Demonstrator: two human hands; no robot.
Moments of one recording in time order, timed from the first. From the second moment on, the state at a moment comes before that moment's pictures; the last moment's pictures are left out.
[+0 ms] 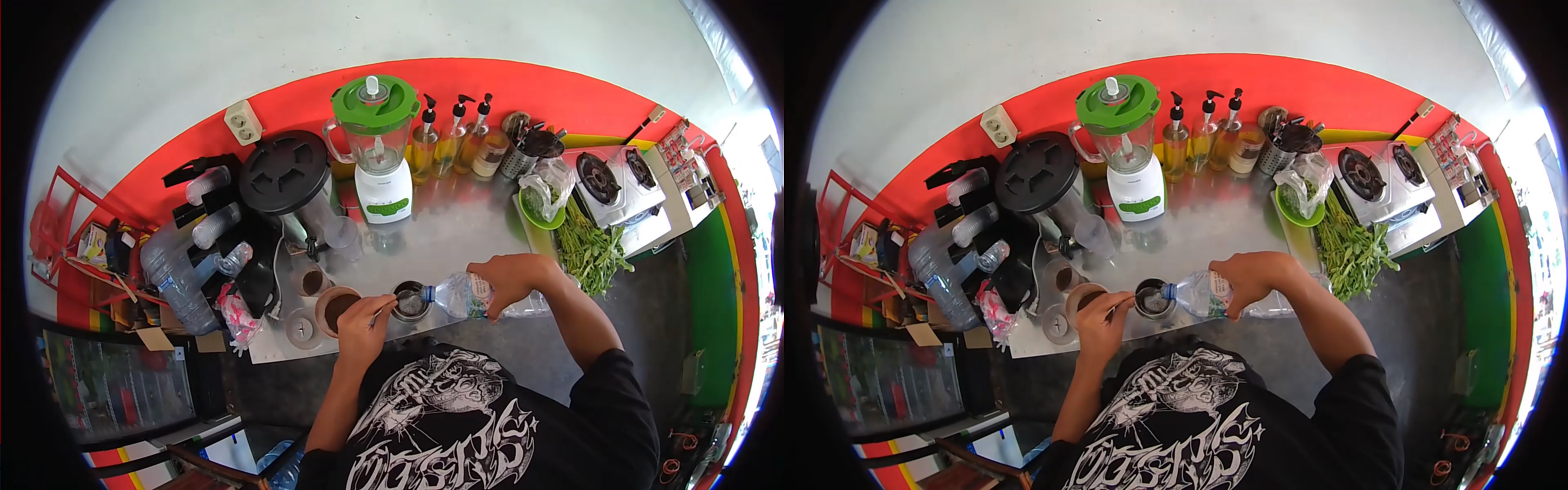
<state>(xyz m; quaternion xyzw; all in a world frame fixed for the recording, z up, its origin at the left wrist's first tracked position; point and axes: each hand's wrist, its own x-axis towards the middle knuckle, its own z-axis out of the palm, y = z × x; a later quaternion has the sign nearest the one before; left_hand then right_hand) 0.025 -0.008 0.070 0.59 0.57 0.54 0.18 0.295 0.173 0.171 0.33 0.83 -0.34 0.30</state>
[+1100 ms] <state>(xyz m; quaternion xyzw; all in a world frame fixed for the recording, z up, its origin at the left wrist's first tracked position) 0.018 0.000 0.077 0.62 0.55 0.51 0.24 0.291 0.176 0.172 0.33 0.83 -0.34 0.30</state>
